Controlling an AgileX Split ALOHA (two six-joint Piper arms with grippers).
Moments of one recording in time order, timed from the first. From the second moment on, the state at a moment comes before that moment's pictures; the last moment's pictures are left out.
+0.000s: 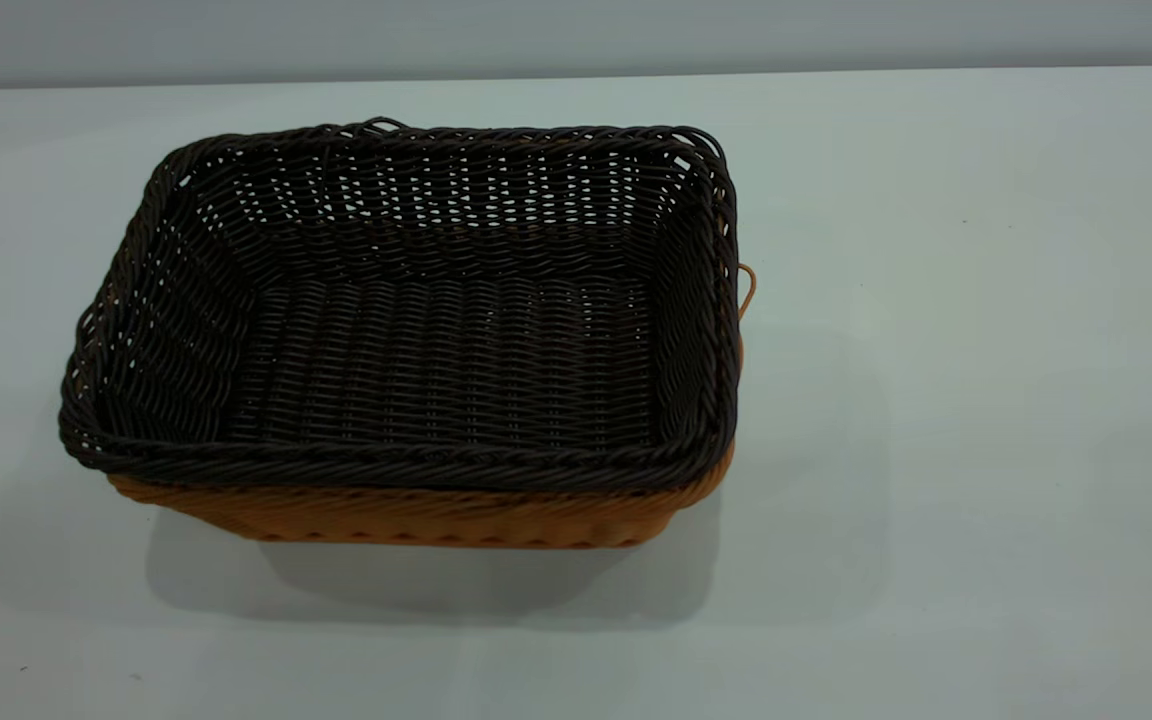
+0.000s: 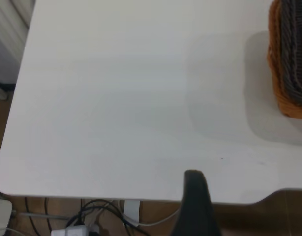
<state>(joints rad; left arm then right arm) 0.01 0.08 -0.49 0.07 1.11 -0.03 0.38 -0.02 -0.47 0.17 1.12 -0.19</state>
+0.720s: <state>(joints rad) 0.01 -0.02 -0.49 0.03 1.11 -0.04 0.38 -0.02 -0.47 0.17 1.12 -0.19</state>
